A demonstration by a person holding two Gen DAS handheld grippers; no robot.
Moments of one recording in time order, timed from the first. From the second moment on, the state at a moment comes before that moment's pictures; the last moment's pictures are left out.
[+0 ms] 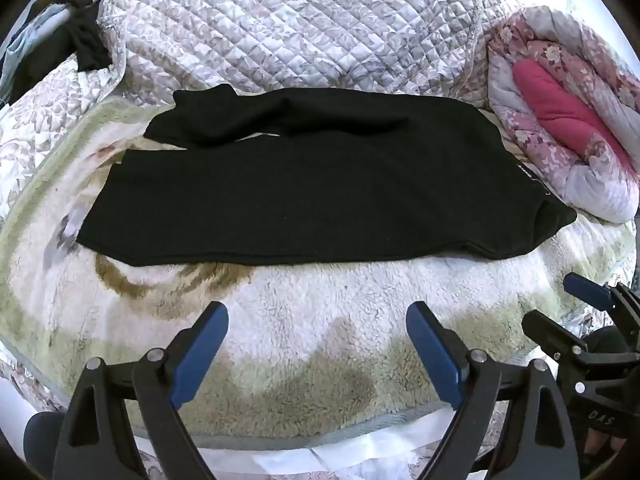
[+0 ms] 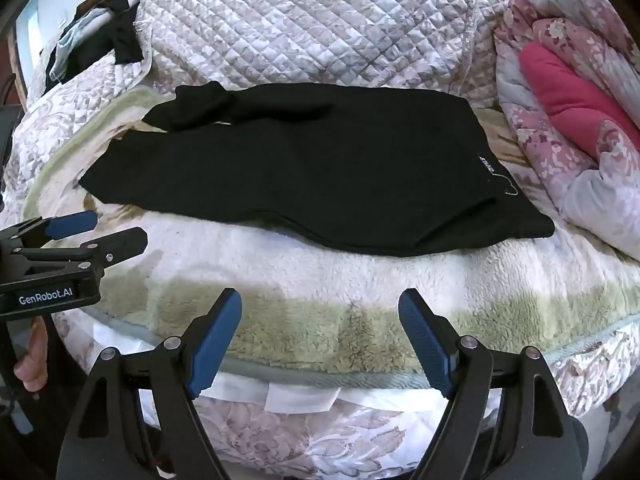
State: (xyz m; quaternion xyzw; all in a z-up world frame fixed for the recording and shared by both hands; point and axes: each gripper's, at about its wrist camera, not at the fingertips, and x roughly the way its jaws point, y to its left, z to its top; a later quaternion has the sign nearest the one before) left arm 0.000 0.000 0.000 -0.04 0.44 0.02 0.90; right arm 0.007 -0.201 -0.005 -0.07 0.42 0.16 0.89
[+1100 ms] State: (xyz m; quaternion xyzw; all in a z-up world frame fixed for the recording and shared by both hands) left arm -0.009 -0.001 0.005 -0.03 0.43 0.03 0.90; right arm 0.004 -0.194 -0.003 -0.07 0.42 0.18 0.89
